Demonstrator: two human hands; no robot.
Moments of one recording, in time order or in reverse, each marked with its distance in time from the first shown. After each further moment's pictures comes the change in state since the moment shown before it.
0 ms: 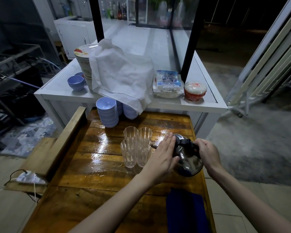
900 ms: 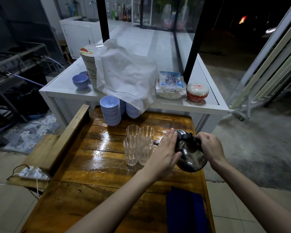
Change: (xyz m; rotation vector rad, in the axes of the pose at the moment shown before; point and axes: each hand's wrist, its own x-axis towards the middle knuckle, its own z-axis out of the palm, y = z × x) left_hand -0.001 0.007 -0.007 -0.011 0.056 -0.008; right_hand 0.006 -0.018 -0.007 -0.097 0.021 -0.113
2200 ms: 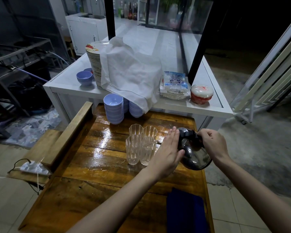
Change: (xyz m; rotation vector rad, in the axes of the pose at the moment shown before) left_hand 0.008 -0.004 0.005 -0.073 0.036 -0.059; right_hand 0.013 -0.016 -0.002 -0.122 -0.005 -0.115
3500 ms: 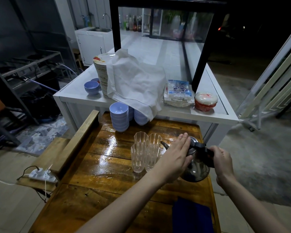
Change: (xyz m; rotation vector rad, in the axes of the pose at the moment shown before) left_hand 0.009 0.014 -0.018 0.151 -0.052 0.097; right_hand -0.027 0.019 0.009 0.429 0.092 0.301
